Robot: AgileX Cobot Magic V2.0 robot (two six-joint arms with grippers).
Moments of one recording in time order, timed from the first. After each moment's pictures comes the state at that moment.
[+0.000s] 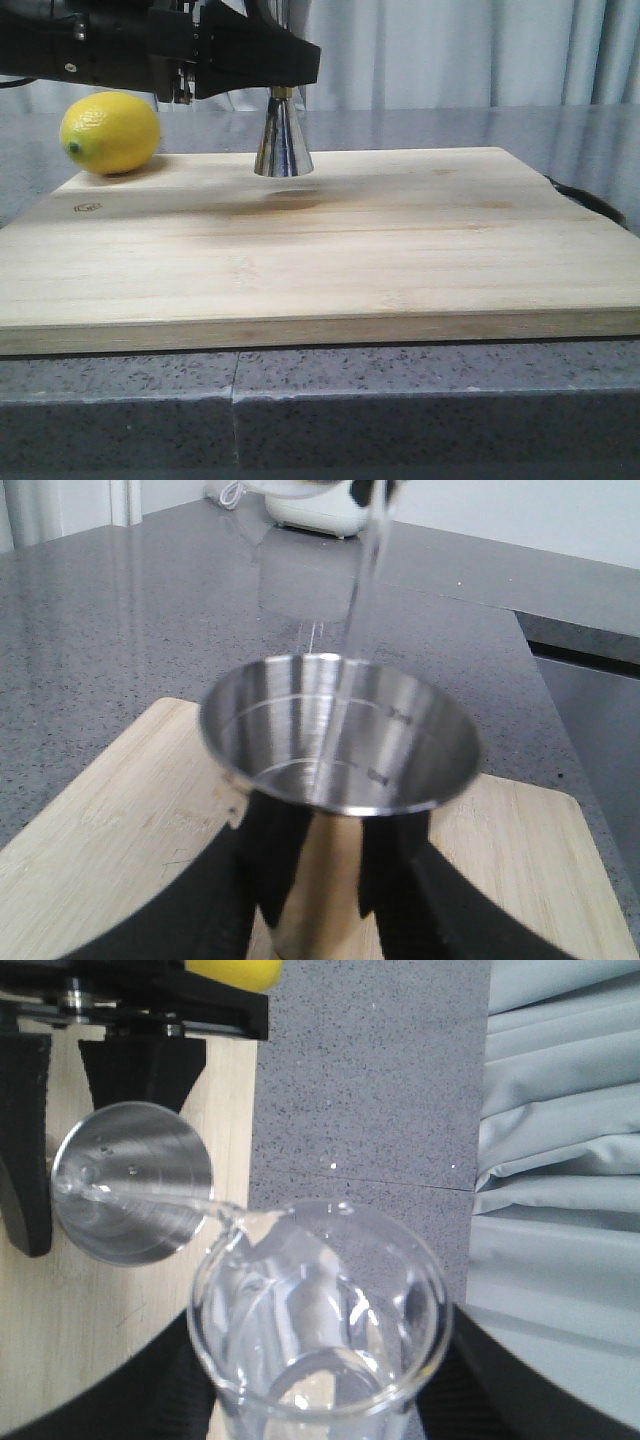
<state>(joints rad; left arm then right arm) -0.31 1.77 -1.04 -1.76 1.15 2.11 0.63 1.59 -1.70 -0.11 0.91 -1.20</state>
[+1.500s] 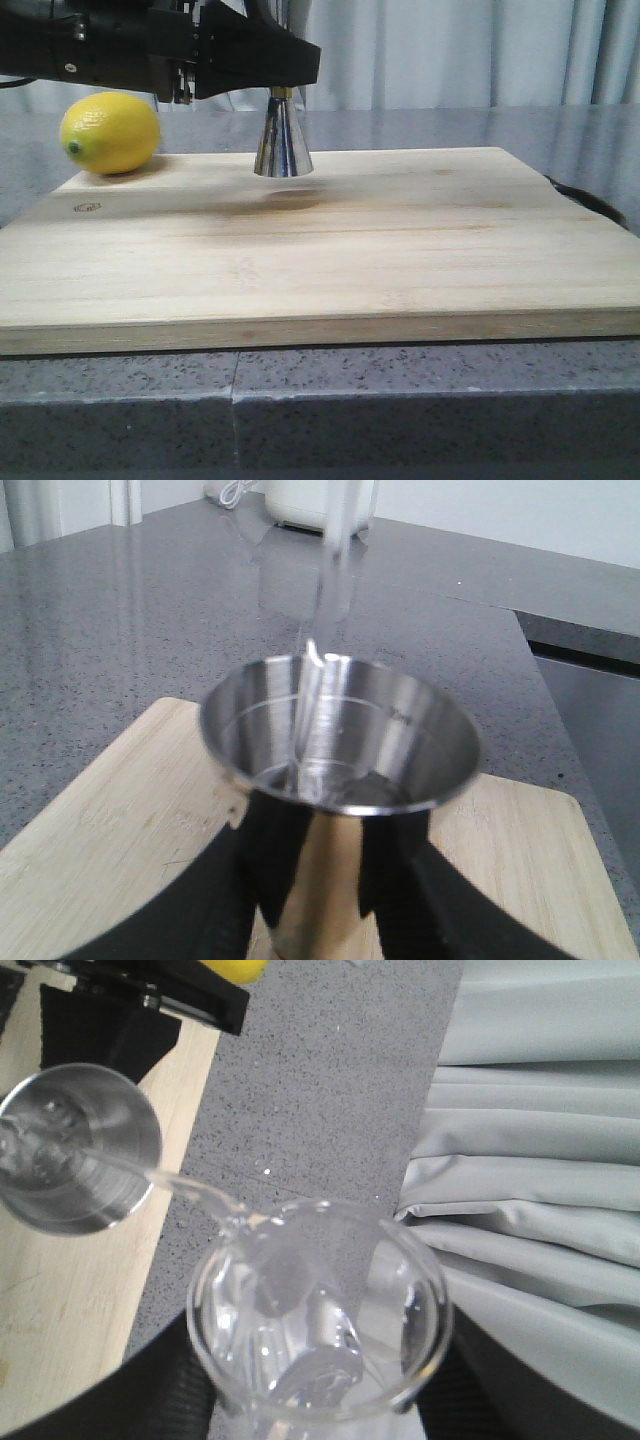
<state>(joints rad) -0.31 1.77 -1.04 -1.76 1.15 2.11 0.63 1.59 -1.70 -0.13 0.84 -1.44</state>
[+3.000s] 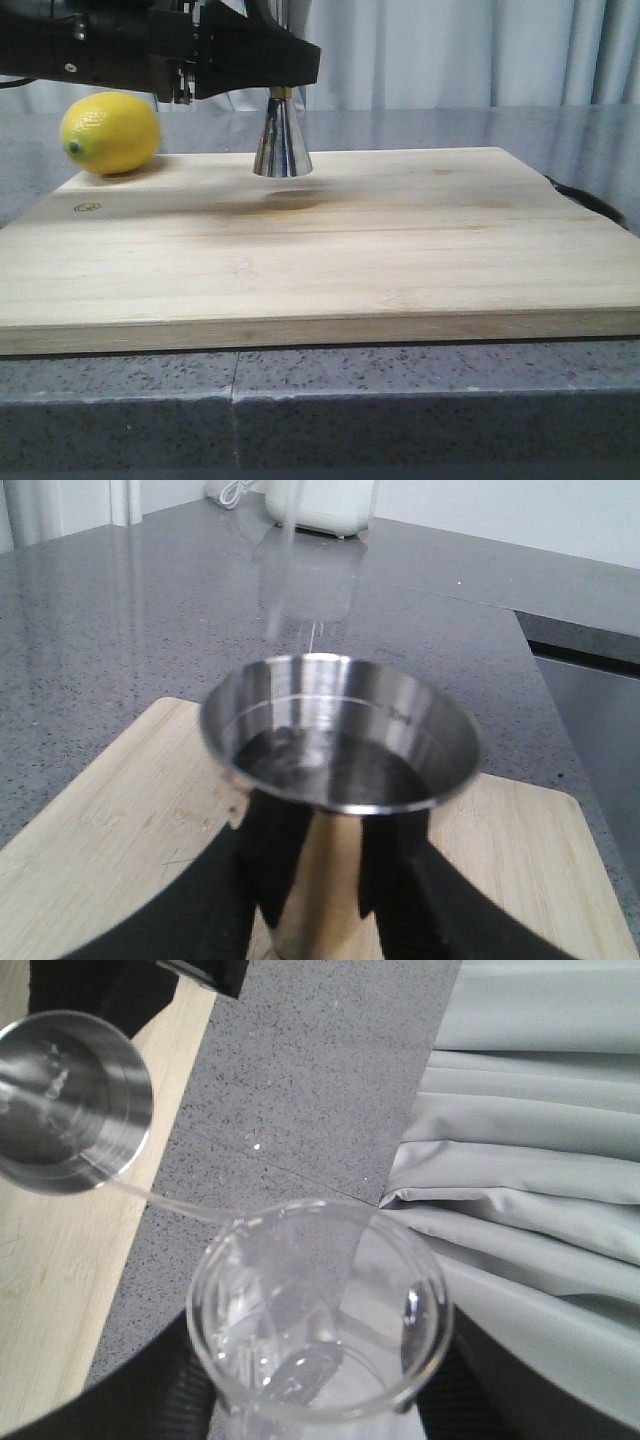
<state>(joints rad) -0.31 1.77 -1.04 -1.76 1.15 2.11 0.63 1.59 -1.70 -0.18 0.83 -1.46</state>
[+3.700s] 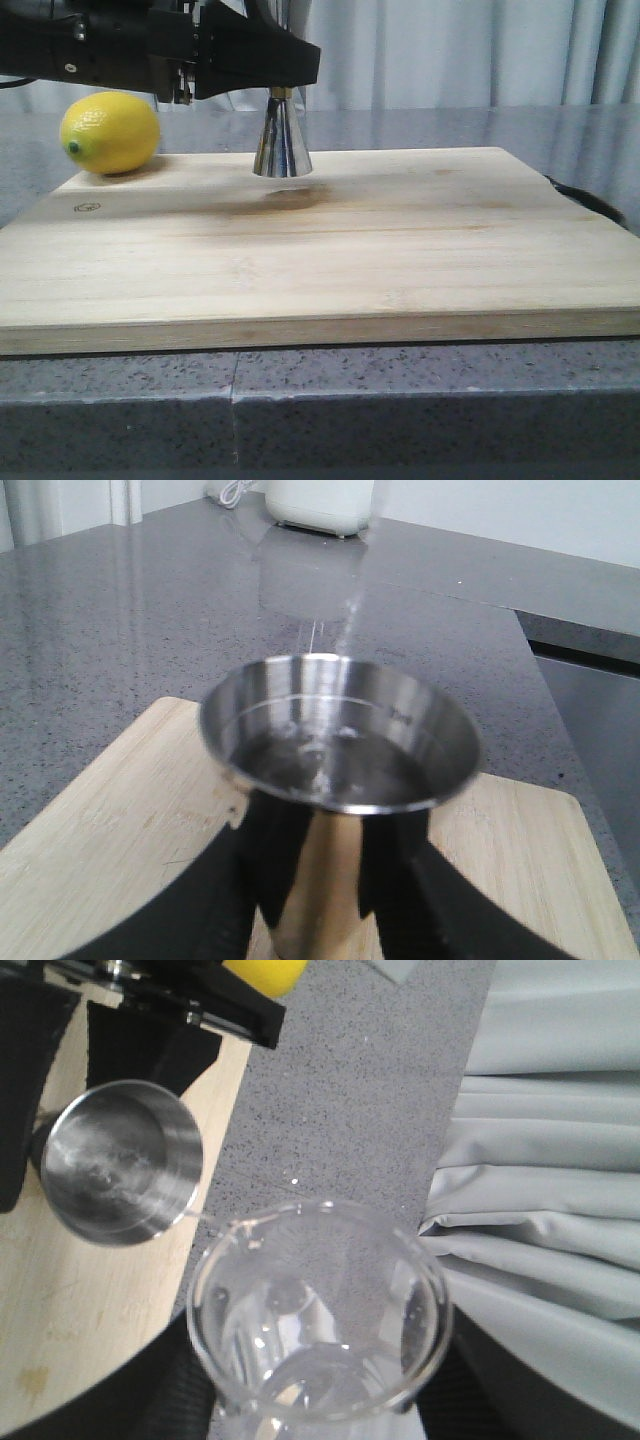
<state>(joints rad) -0.31 1.77 -1.04 -1.76 1.15 2.11 0.63 1.59 -1.70 -0.10 0.87 -1.43</state>
